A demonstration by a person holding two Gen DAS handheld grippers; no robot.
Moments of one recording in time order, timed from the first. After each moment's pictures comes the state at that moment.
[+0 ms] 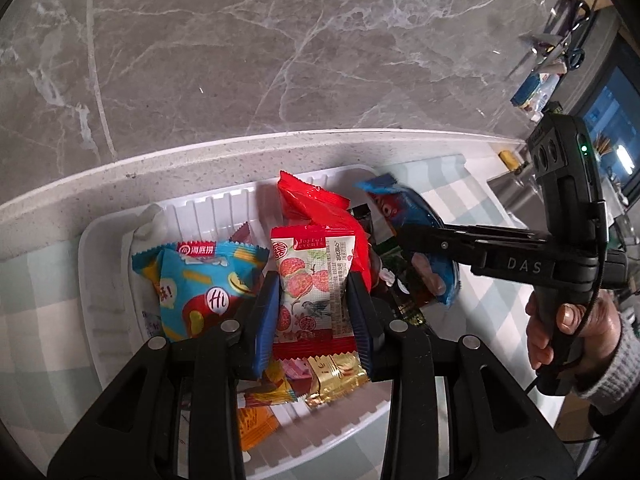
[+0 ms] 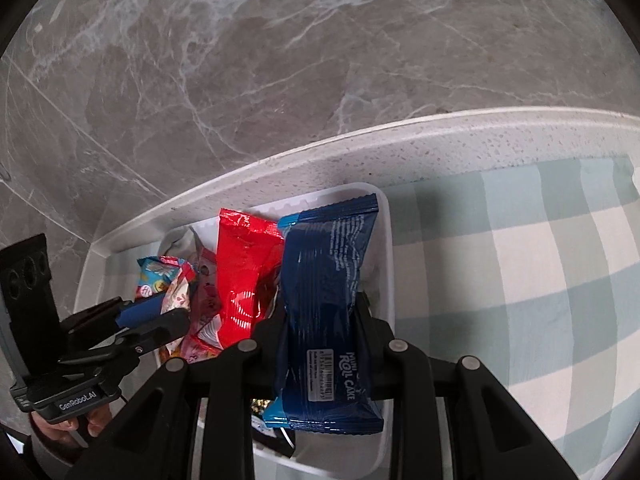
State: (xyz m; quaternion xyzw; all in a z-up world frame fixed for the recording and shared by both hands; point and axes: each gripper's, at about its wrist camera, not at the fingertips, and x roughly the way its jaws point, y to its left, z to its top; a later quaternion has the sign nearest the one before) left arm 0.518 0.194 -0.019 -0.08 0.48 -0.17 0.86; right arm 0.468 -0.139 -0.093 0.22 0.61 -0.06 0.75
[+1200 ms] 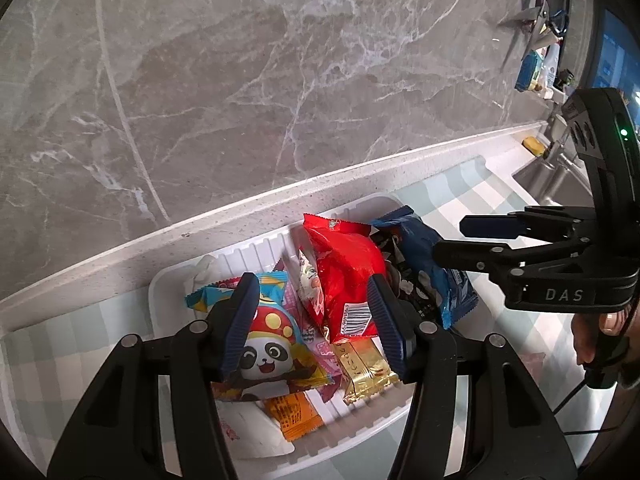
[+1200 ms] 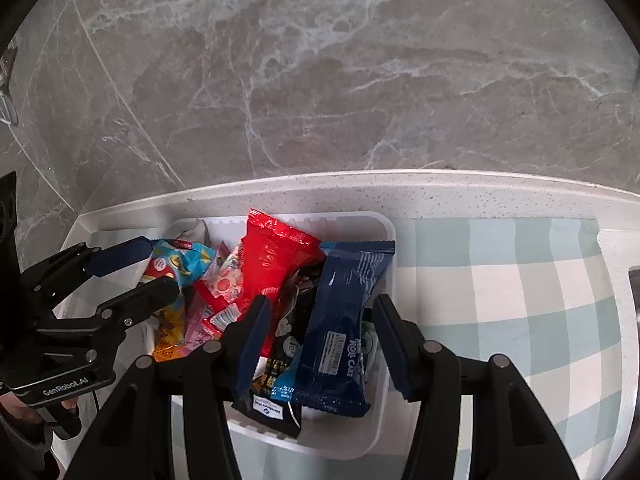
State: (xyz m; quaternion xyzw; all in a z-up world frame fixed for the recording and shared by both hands) left arm 0.482 0.187 0.028 0.02 0.42 -0.11 0.90; right arm 0.459 -0.105 -0.048 0.13 0.59 -0.06 0.80
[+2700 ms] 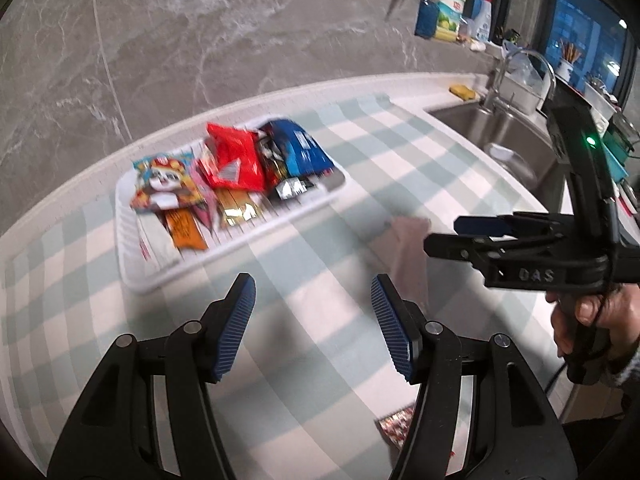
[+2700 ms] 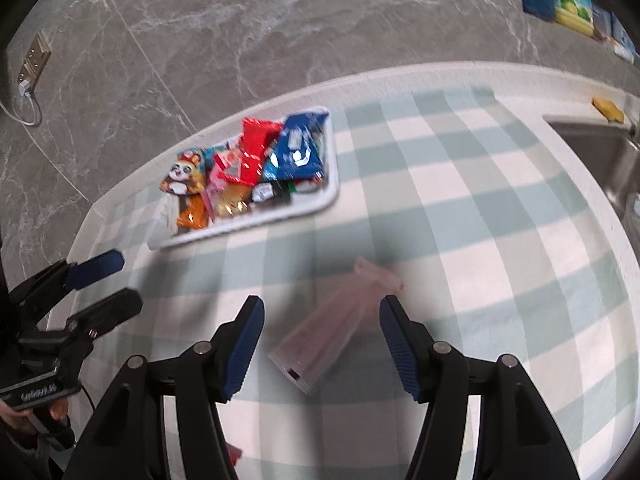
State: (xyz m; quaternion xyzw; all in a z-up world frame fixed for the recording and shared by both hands) left arm 0.274 0.127 0.032 0.06 0.44 -0.18 0.88; right arm 0.262 -0.068 -0.001 0.20 0.58 -0.14 0.78
